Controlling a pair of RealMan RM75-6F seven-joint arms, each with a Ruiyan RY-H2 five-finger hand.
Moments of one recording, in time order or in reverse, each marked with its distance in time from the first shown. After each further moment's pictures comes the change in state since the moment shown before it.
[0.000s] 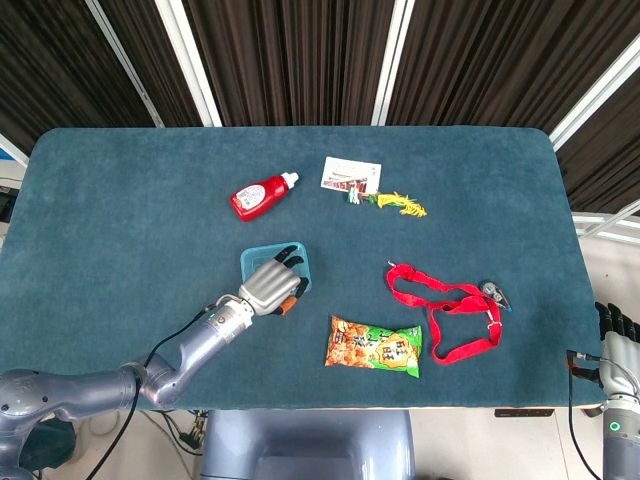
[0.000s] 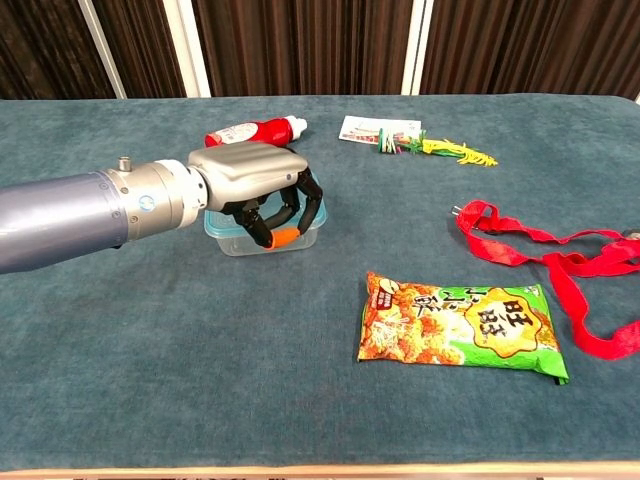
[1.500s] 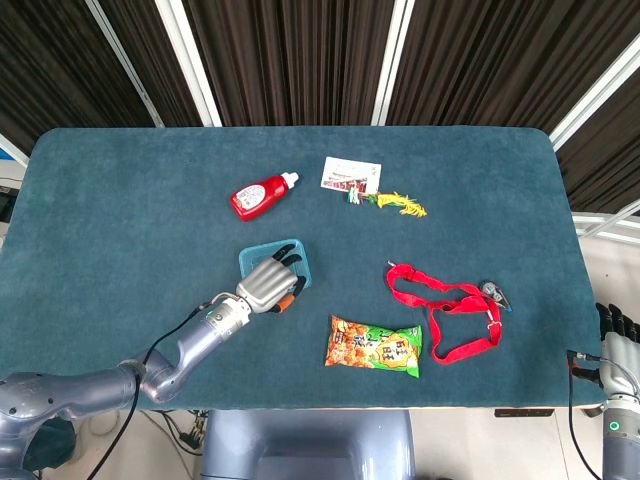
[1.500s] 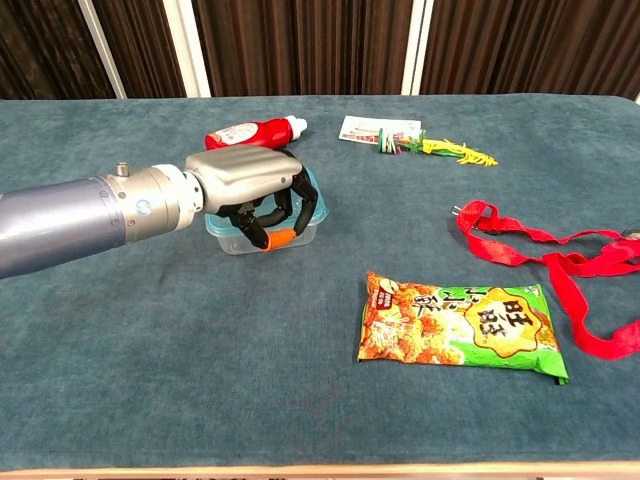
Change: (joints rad) left arm 0.021 -0.027 0.015 0.097 0.076 -0.012 -0.081; right arm 0.004 -0.006 -0.003 0.012 0.011 -0.003 -0.015
